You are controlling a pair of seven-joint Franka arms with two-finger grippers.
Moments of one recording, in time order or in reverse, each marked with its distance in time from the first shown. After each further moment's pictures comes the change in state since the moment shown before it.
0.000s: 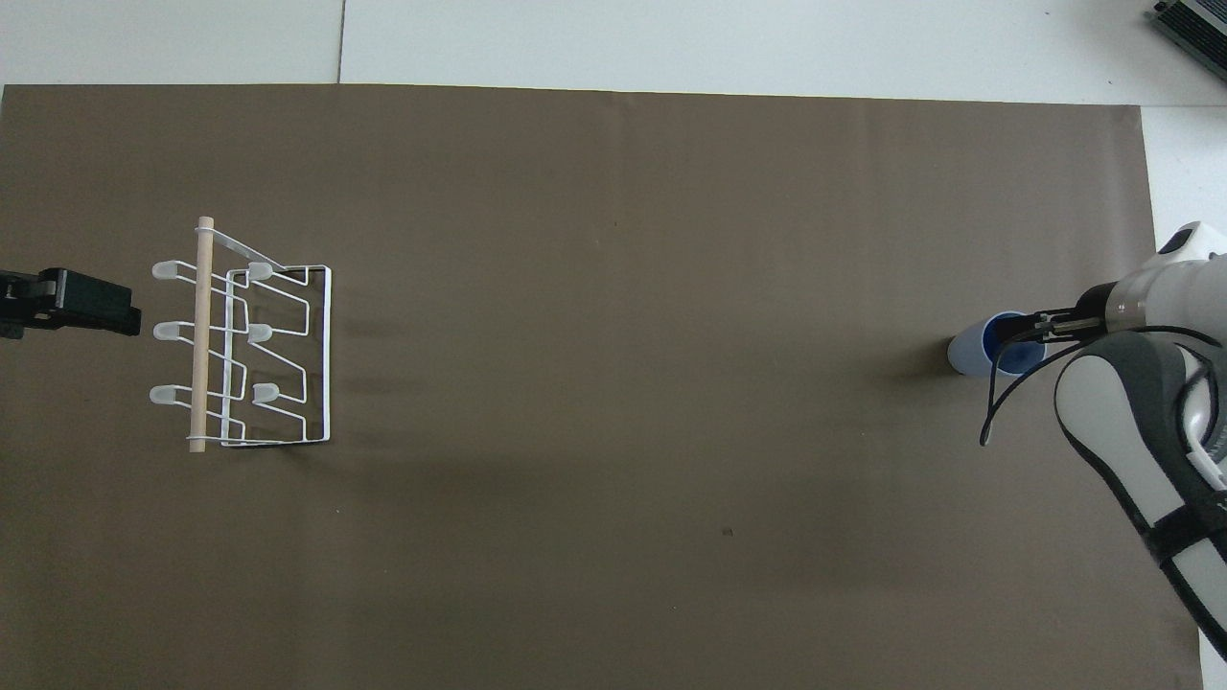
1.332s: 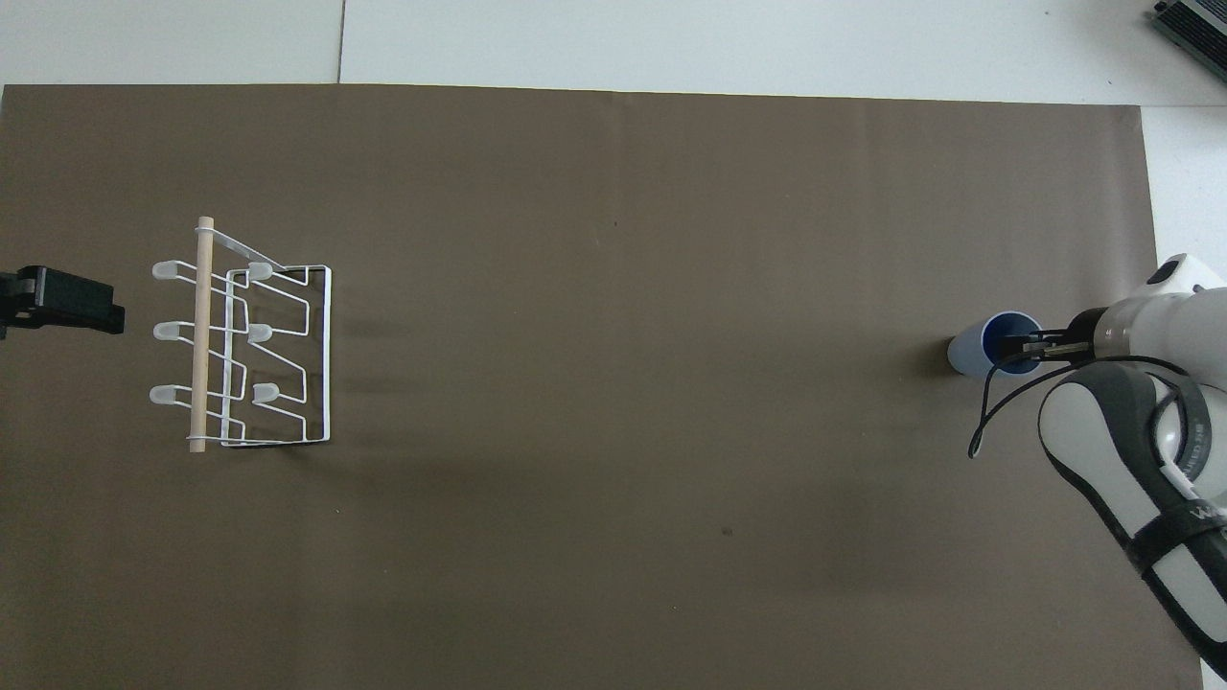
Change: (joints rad) left arm 0.012 -0.003 0.010 0.000 0.000 0.003 0.000; right arm 0.005 0.000 -0.033 -0.099 0.000 0.131 0.000
